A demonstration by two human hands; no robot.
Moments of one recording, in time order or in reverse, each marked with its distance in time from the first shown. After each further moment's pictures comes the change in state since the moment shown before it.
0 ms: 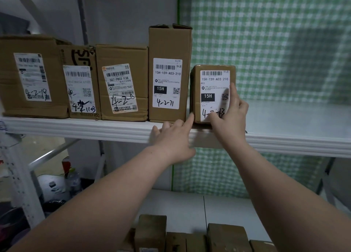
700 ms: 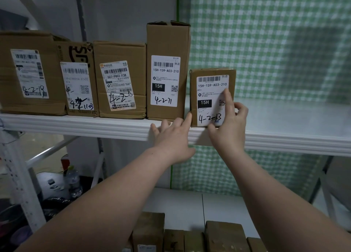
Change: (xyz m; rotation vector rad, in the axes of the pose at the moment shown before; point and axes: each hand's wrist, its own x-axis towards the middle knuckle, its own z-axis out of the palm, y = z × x) left_hand 0.003 0.004 0.012 -0.019 0.065 -0.012; right_hand -0.016 0.020 0.004 -0.221 0.052 -0.062
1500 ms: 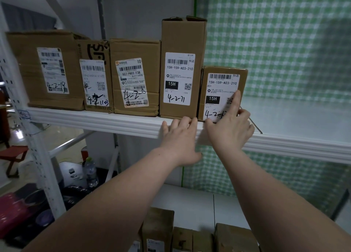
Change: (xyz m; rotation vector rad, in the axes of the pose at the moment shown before) left_hand -0.003 -0.011 0.006 0.079 0.034 0.031; right_hand 0.005 -0.022 0.030 -0.244 -0.020 0.184
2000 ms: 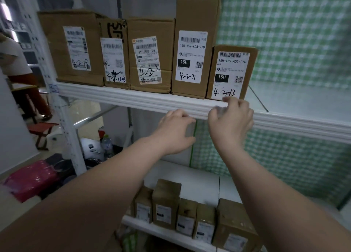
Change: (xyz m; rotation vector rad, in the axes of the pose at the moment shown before) left_hand -0.059 -0.015 -0.004 -0.204 0.018 -0.016; right_hand -0.057 0.006 -0.022 0.221 0.001 -0.122
